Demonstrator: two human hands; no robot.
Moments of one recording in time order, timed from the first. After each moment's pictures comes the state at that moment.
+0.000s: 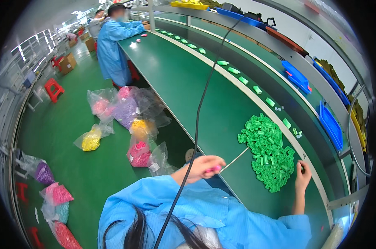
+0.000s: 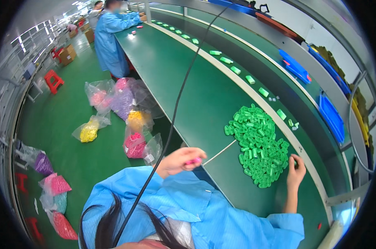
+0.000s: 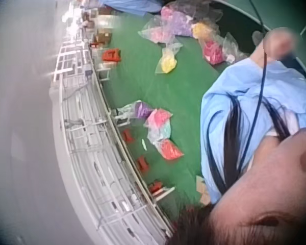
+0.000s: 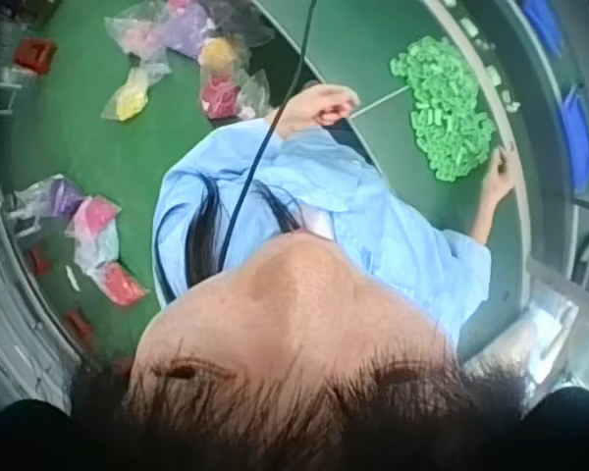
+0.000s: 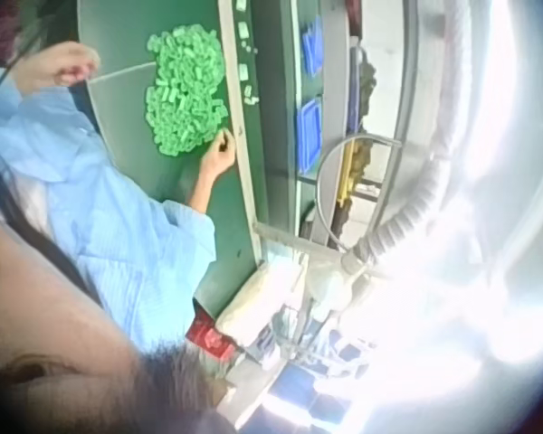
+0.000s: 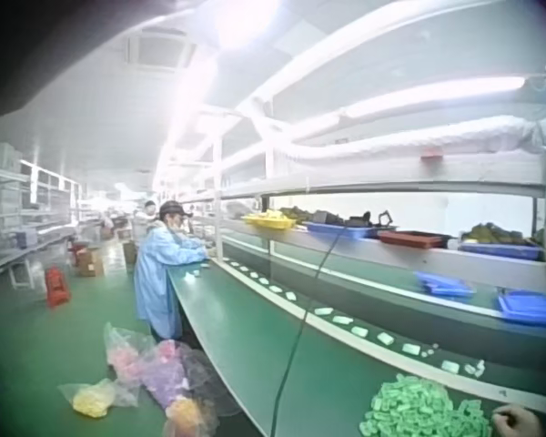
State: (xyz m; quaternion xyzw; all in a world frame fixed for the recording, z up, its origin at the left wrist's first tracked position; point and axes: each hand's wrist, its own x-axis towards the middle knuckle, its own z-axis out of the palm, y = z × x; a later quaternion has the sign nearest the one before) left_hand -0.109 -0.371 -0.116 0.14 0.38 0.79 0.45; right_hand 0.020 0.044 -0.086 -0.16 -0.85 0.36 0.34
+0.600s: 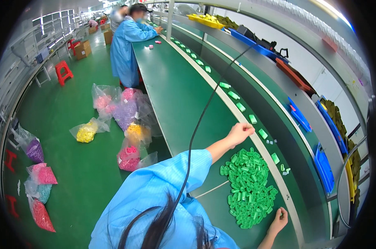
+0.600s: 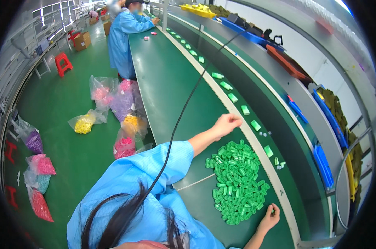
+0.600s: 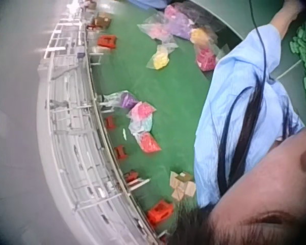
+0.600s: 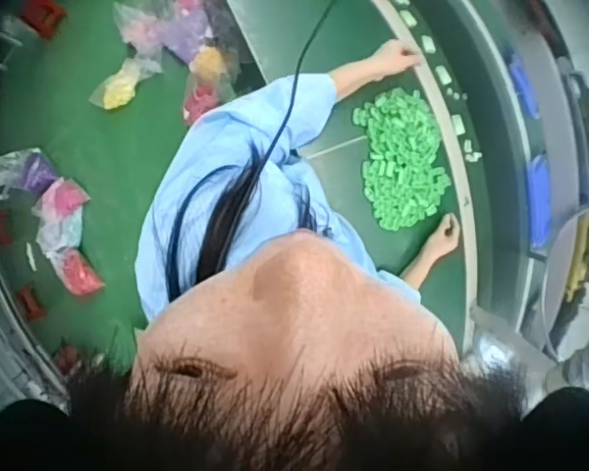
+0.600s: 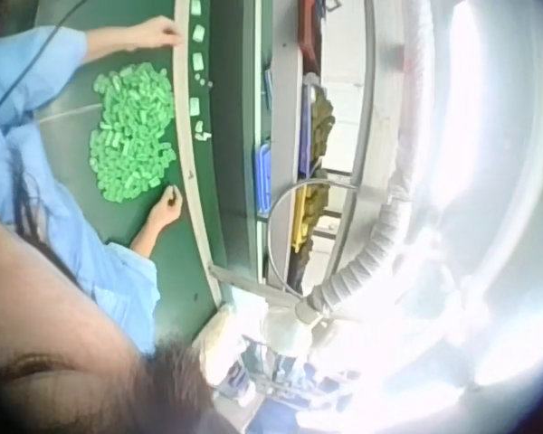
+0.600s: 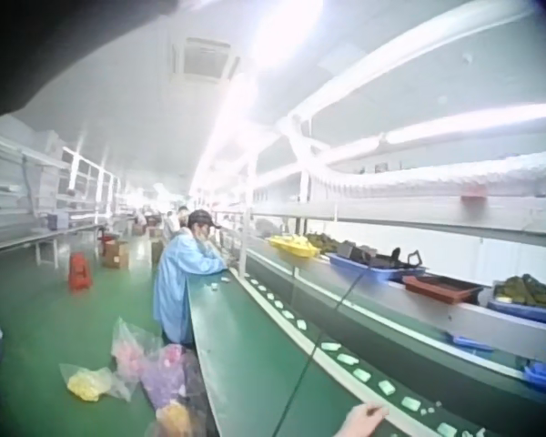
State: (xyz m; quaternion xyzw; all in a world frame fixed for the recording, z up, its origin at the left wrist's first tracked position) left_hand -0.316 -0.162 -0.085 0.24 0.67 0.71 0.01; right_hand 0.036 0.088 -0.129 -0.26 -0.80 0.40 0.36
